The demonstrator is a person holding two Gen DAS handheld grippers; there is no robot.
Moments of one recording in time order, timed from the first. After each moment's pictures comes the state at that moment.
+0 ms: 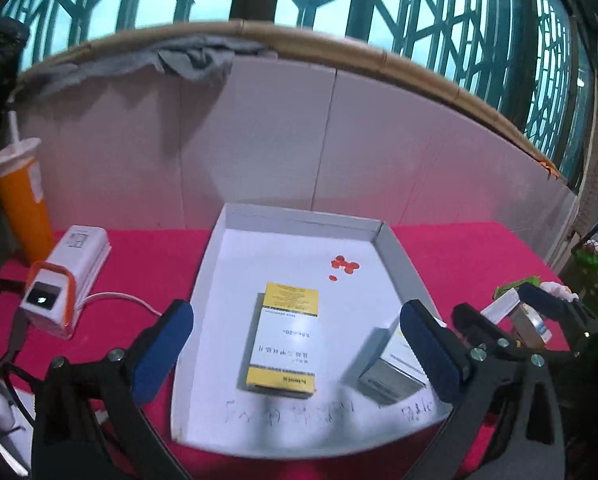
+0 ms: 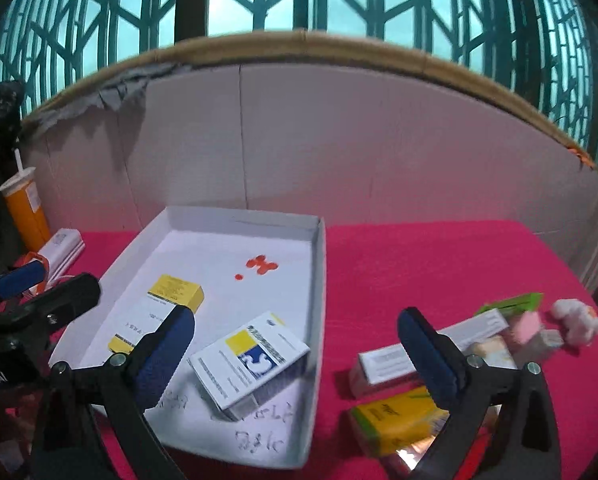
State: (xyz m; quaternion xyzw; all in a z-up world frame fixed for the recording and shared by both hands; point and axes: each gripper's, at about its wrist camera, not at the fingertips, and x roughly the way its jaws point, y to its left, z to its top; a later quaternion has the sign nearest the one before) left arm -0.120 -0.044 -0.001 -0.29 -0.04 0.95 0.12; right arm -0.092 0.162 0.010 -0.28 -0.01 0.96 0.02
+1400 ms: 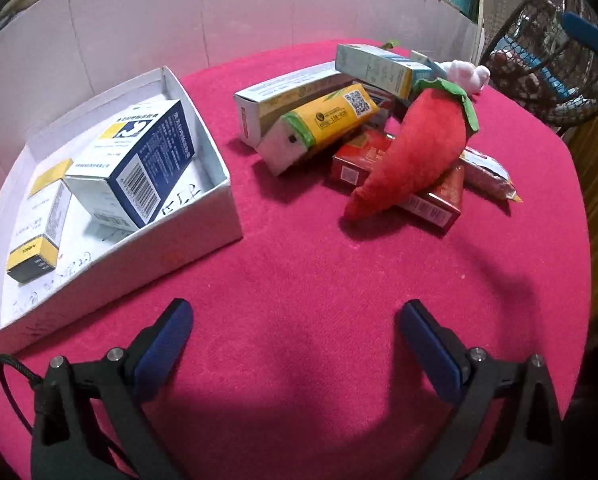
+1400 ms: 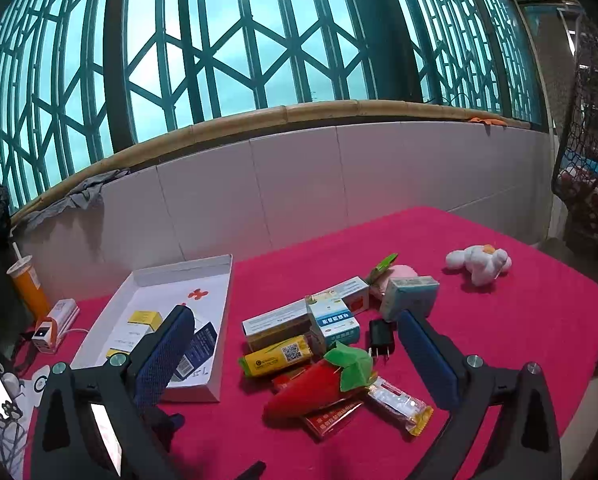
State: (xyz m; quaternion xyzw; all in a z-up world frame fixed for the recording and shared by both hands) left arm -0.043 0.112 -0.105 -0.43 0.15 0.84 0.30; right arm 0.054 0.258 0.042 -0.19 0.10 0.97 0.11
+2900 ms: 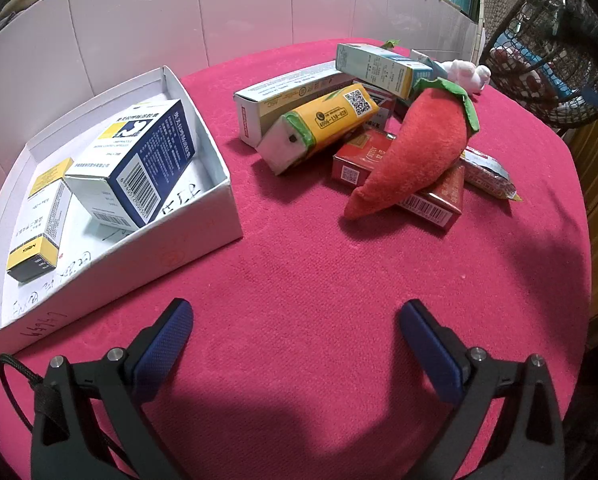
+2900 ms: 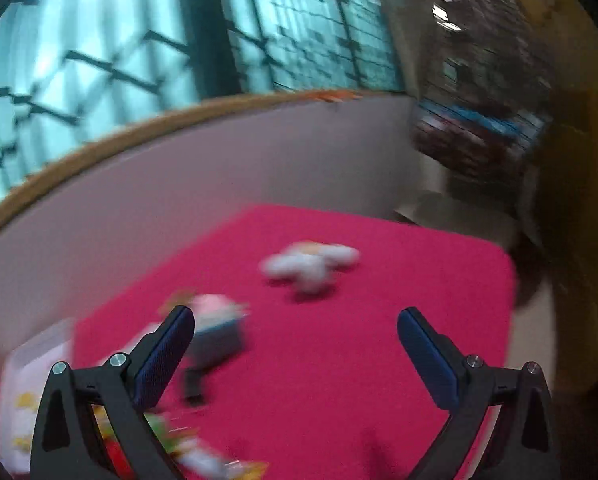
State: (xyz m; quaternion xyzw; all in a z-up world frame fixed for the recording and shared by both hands) left arm -0.044 0.116 -0.108 -0.43 0.15 0.84 0.30; right arm 0.062 0.417 0.020 -0.21 0.19 0.88 0.37
